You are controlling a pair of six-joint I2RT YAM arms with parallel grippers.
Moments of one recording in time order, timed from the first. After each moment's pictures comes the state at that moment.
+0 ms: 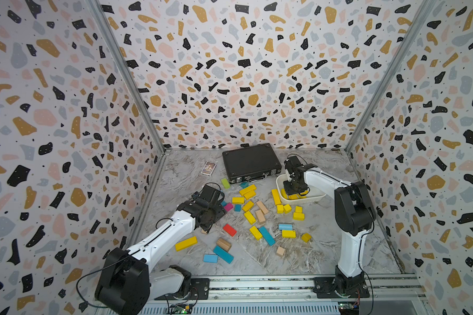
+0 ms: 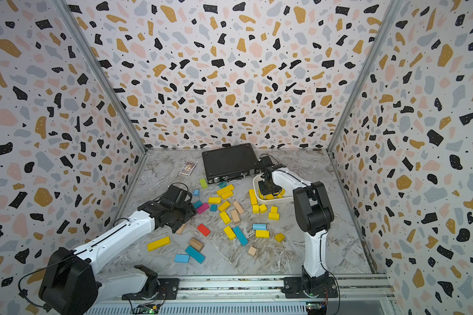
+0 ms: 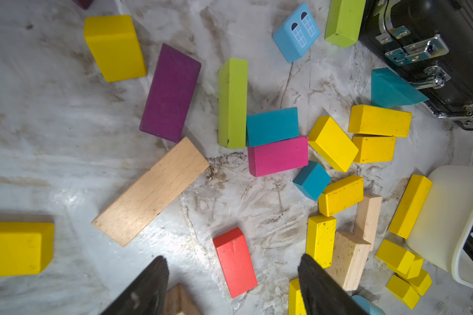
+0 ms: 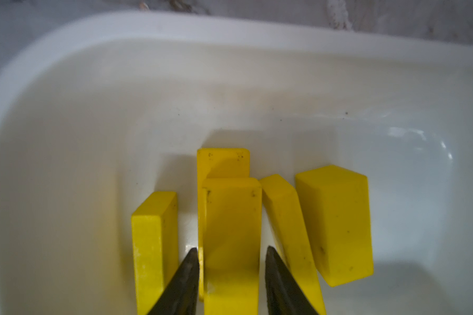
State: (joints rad) left arm -0.44 1.24 0.80 -0.68 -0.05 -1.07; right arm 0.39 2.00 1.50 -0.76 0.12 0.13
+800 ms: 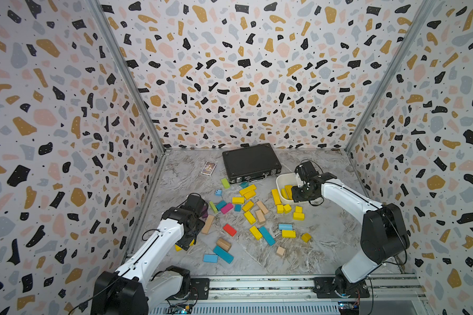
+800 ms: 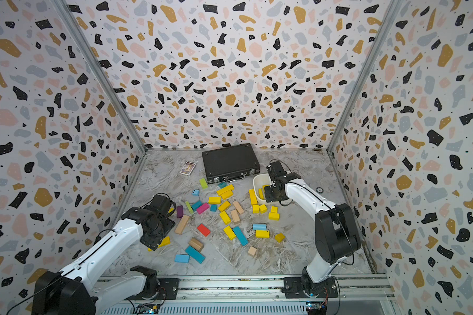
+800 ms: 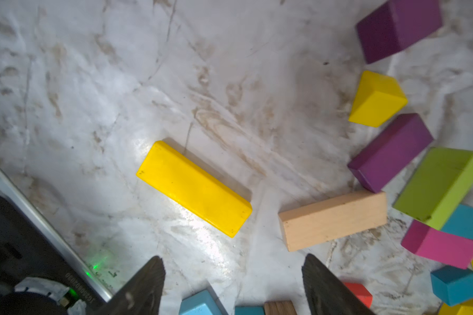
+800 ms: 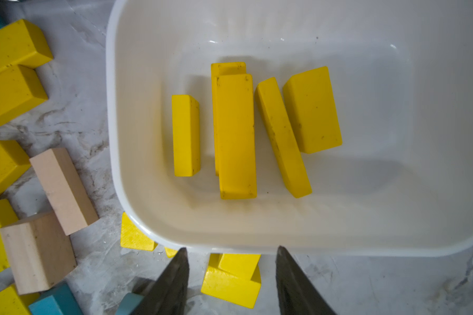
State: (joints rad) left arm -0.24 1.09 0.69 -1.03 -0.17 -1.34; right arm 0.39 1.62 1.20 -0.75 0.04 0.21
